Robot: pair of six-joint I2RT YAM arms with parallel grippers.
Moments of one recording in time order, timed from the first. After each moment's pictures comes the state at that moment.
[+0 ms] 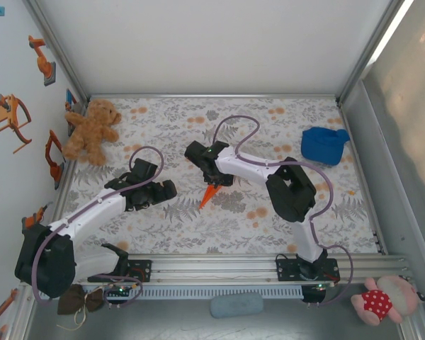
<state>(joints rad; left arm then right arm) -0.50 1.19 0.65 -0.58 -0.01 -0.72 0.88 2.08 1.63 -1.04 0.30 0.96</state>
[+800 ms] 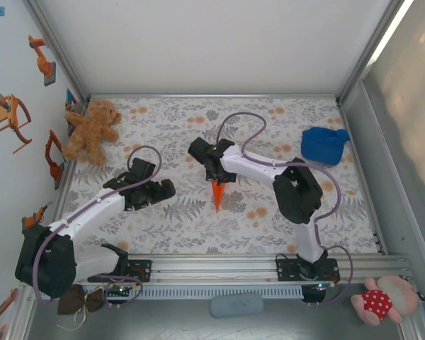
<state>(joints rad) -0.47 1.18 0.65 -0.58 0.00 -0.72 0.86 2.01 1.61 -1.01 0.33 0.95</state>
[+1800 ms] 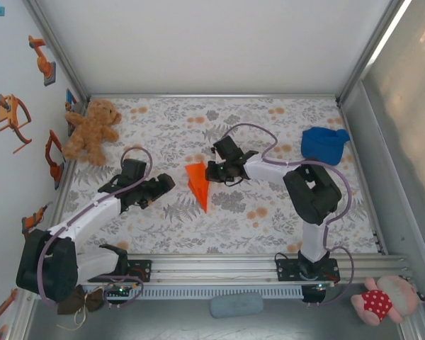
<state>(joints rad) -0.39 1.17 0.57 -0.38 0.22 -0.85 0.69 1.91 1.18 -0.24 -0.32 0.67</state>
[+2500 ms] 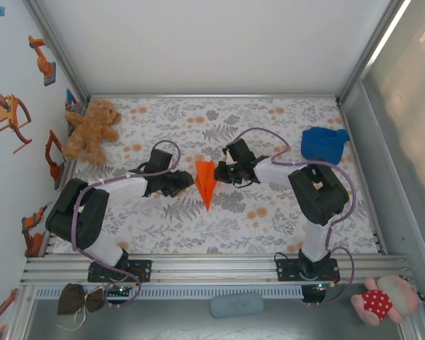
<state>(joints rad) -0.52 1.59 0.74 -0.14 0.35 -0.91 0.62 1.87 1.04 -0.10 -0.37 0.69</state>
